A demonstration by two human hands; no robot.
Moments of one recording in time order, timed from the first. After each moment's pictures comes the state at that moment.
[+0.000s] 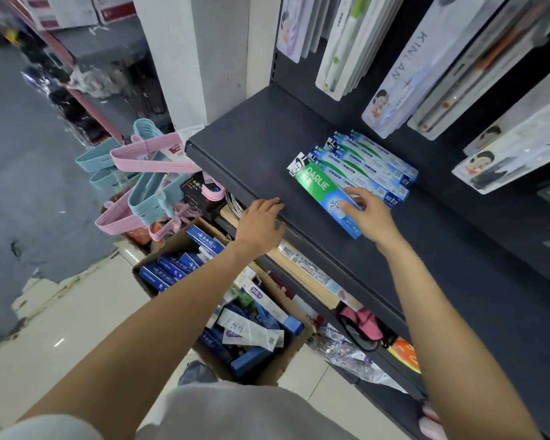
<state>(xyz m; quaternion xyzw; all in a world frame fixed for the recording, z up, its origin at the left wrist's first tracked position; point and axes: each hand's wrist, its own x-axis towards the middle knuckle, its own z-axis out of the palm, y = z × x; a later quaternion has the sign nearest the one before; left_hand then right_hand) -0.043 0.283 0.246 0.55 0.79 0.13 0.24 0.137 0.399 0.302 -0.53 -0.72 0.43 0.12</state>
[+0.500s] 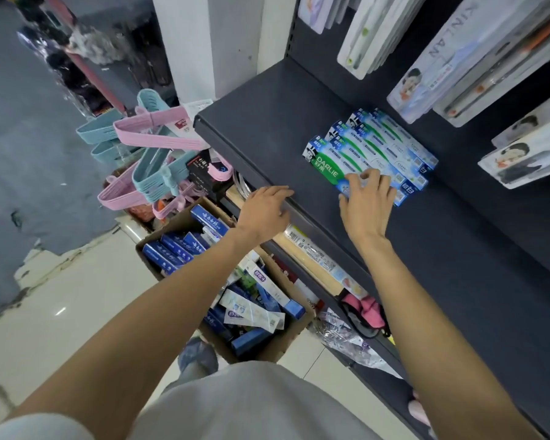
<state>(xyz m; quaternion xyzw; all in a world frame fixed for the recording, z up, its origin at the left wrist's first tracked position) -0.053 0.275 0.234 0.57 0.77 0.19 0.22 0.107 0.380 0.269 -0.51 -0.86 -0.04 0.05</state>
